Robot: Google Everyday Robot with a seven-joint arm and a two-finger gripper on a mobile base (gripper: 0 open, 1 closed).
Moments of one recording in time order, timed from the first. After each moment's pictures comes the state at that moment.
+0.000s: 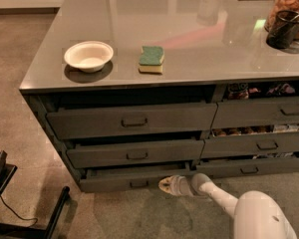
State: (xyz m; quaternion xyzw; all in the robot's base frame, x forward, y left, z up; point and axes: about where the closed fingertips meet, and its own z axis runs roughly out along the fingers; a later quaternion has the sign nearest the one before) arm 0.635 -0.097 0.147 -0.66 0.61 0.09 0.42
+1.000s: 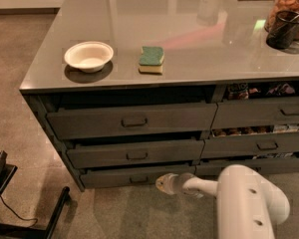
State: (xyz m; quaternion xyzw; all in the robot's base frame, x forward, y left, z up) arm 0.642 -0.077 0.148 -0.70 0.62 0.01 0.35
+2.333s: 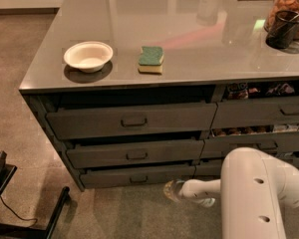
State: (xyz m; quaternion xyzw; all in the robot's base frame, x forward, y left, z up) arm 0.593 -0.105 0.191 -0.67 0.67 -0.01 0.32
